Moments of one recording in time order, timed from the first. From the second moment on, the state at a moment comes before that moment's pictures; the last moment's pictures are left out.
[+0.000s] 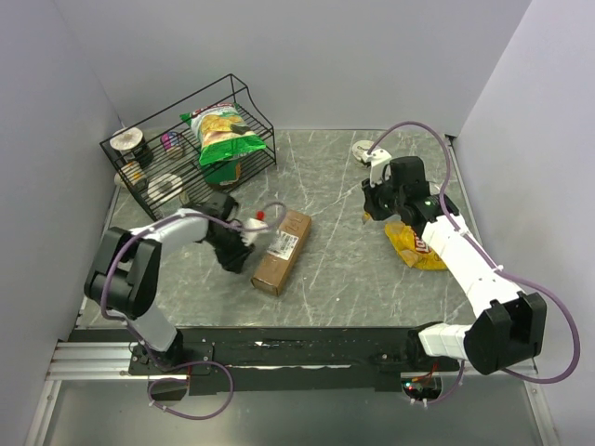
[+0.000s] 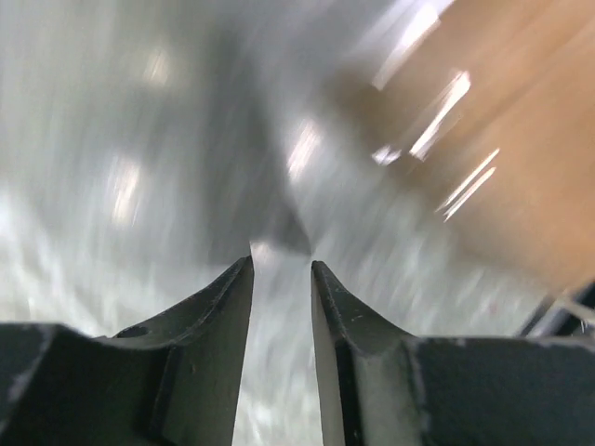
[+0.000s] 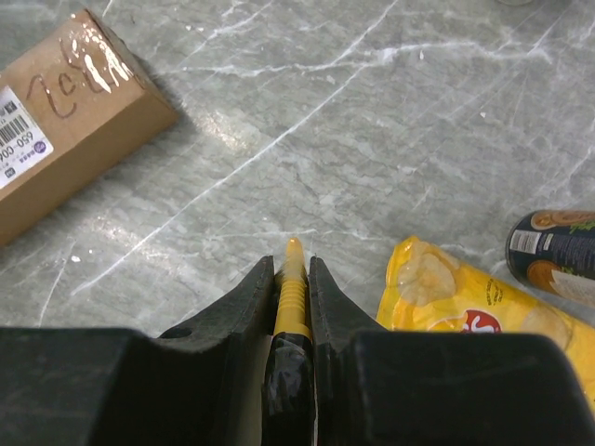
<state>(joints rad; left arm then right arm) -0.34 1.64 0.96 -0.69 0.43 0.69 0.28 1.26 1.11 -0.56 -0.14 -0.18</state>
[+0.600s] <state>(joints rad) -0.77 2.06 1.60 -0.67 0.70 0.79 0.28 1.26 1.13 -0.56 -0.11 -0.18</state>
